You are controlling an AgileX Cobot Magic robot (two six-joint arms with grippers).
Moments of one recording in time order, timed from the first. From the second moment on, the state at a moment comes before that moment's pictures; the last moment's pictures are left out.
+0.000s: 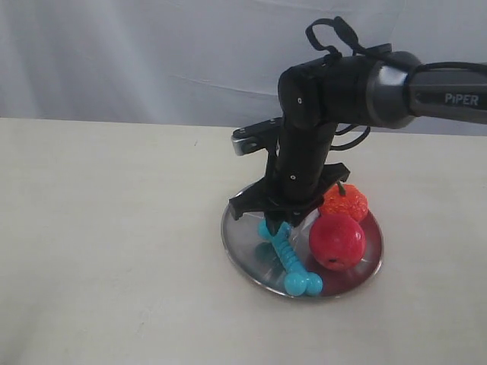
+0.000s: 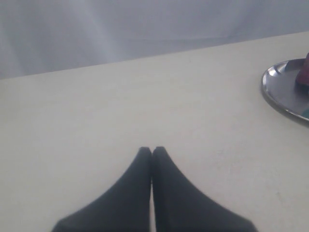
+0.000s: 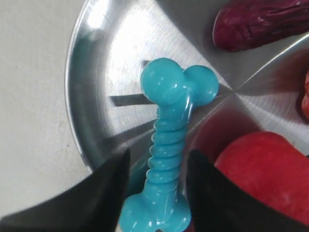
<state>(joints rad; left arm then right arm) -0.23 0.00 0.00 0.13 0.35 -0.04 0.16 2.02 -1.53 -0.05 1.00 0.11</state>
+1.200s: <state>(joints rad) -0.23 0.00 0.00 0.13 0.35 -0.04 0.16 2.10 -1.53 -0.02 0.99 0.15</state>
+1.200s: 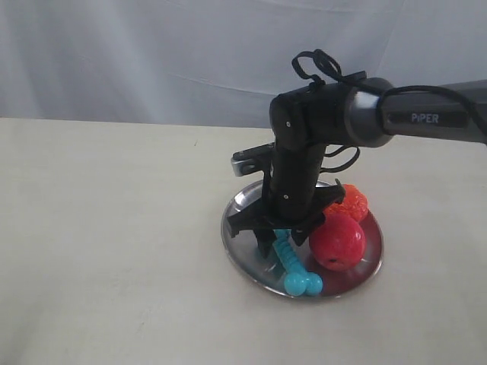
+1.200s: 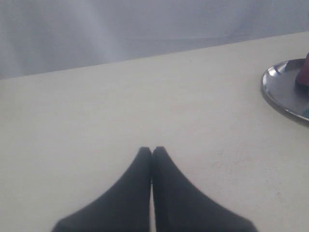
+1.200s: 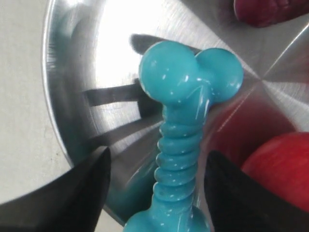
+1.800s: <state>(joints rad) -0.23 0.00 0.00 0.13 0.35 -0.04 0.16 2.15 -1.53 -0.04 0.94 0.15</state>
